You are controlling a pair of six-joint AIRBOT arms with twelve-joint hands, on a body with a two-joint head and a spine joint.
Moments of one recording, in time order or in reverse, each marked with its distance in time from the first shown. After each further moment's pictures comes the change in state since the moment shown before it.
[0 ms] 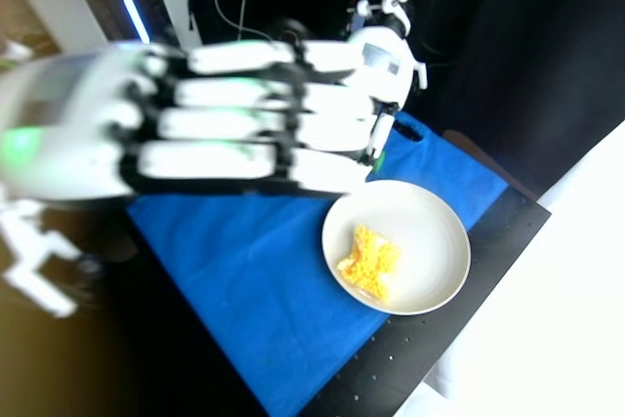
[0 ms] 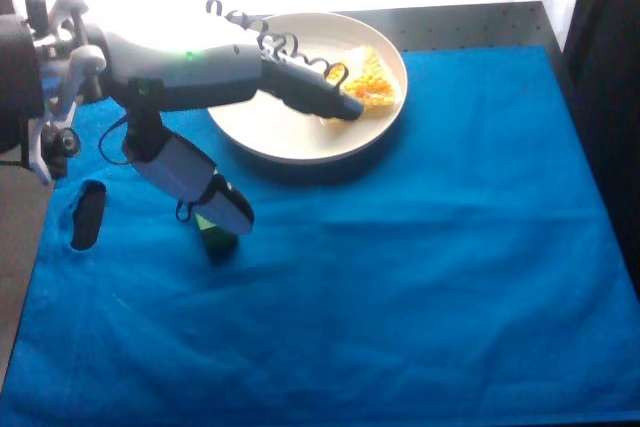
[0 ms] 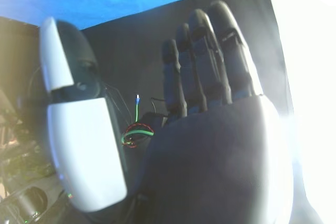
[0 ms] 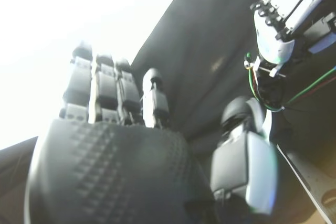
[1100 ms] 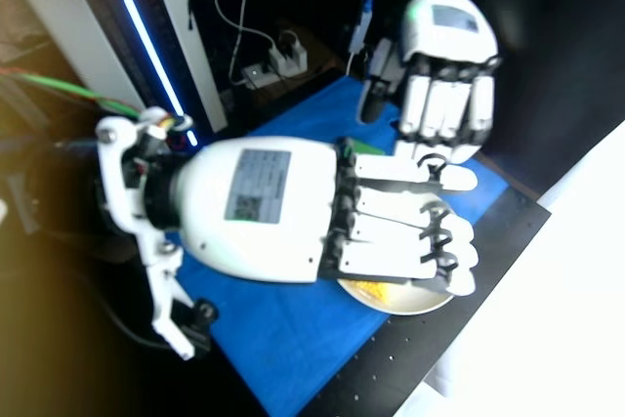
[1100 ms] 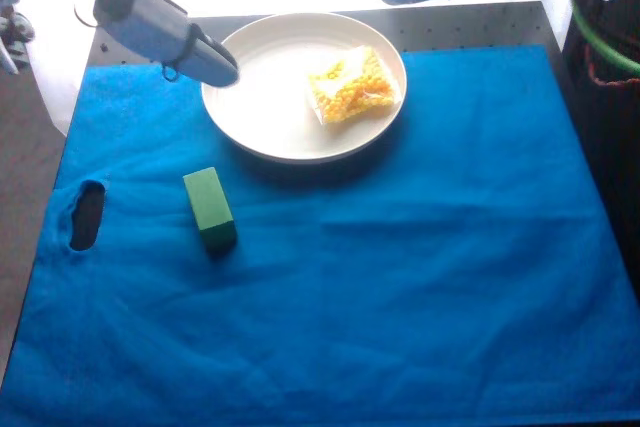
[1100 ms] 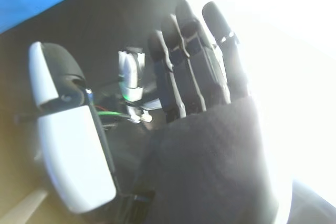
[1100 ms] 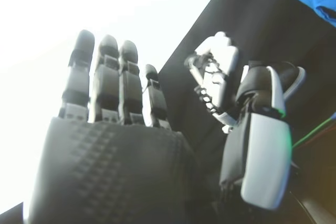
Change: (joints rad) left arm -0.145 0.013 0.082 -0.417 0.187 0.436; right arm -0.007 -0.284 0.293 -0.032 -0.142 0.000
